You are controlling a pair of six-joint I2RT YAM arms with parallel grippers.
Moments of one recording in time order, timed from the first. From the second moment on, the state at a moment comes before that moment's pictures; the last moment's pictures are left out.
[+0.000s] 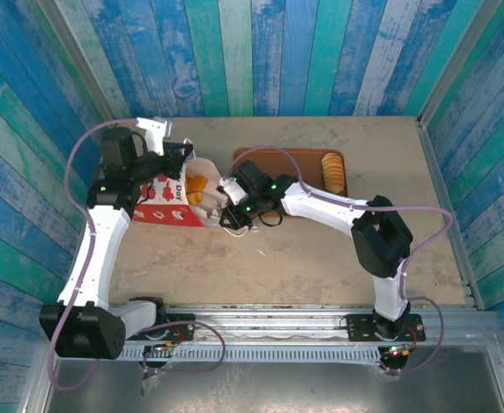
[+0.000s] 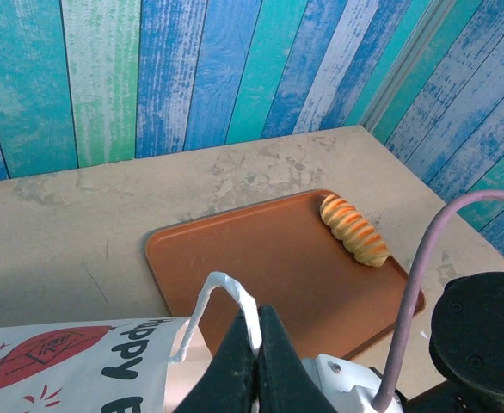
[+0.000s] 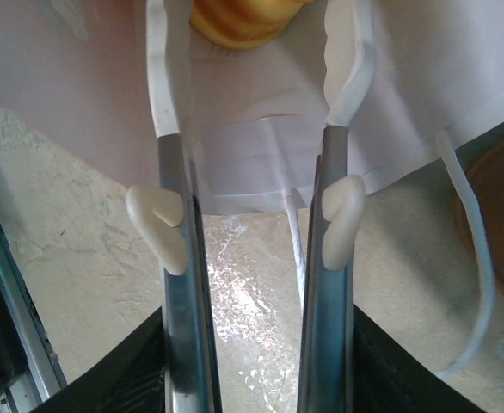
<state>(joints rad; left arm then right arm) -0.03 1.15 1.13 -0.36 0.62 -0.05 0.88 1.95 1.51 -0.52 -0.33 0.19</state>
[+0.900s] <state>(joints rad) -0.03 1.15 1.11 -0.34 0.58 -0.08 0.76 1.68 1.14 -0.29 -0.43 0.43</state>
